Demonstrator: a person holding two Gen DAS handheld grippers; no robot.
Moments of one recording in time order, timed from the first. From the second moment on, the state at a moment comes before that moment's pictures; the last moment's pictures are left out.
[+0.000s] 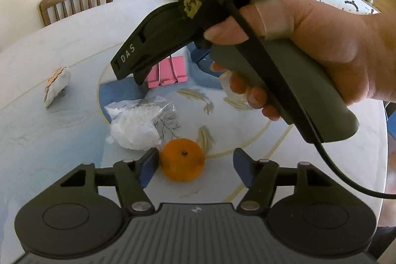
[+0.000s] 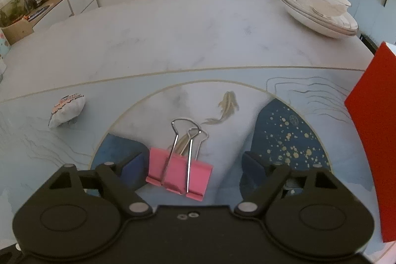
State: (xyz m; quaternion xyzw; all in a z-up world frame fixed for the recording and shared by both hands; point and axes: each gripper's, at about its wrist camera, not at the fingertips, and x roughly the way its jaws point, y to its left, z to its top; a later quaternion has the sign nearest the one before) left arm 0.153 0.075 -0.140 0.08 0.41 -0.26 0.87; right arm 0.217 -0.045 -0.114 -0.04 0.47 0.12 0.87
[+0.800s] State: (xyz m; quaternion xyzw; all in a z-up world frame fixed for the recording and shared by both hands) left arm 0.149 0.072 -0.134 0.09 0.41 -0.24 0.87; right arm 0.207 -0.076 -0.109 -0.06 0.48 0.12 0.87
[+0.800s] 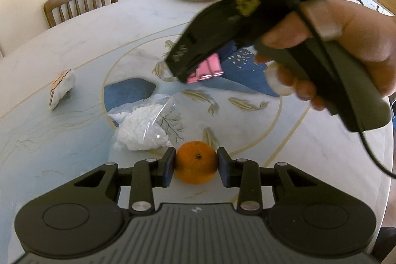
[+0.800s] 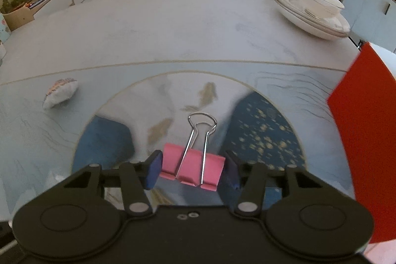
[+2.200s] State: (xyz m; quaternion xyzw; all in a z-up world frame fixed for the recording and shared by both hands) left arm 0.144 -0.008 -0.073 0.03 0.40 -0.21 0.89; right arm 0.109 -0.236 -0.029 -0.03 0.44 0.19 0.88
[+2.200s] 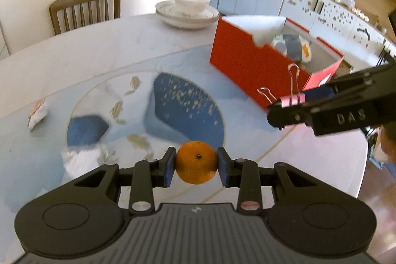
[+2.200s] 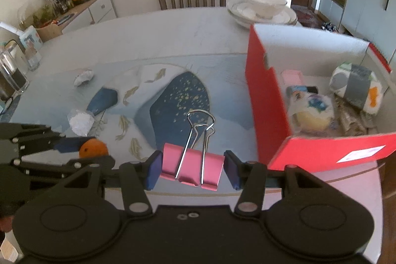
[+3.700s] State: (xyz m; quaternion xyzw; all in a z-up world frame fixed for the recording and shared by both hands) left arm 0.251 -0.208 -0.011 0.08 0.37 -0.25 0.89; right arm 0.188 -0.404 -0.005 -0.03 0.41 0.18 0.89
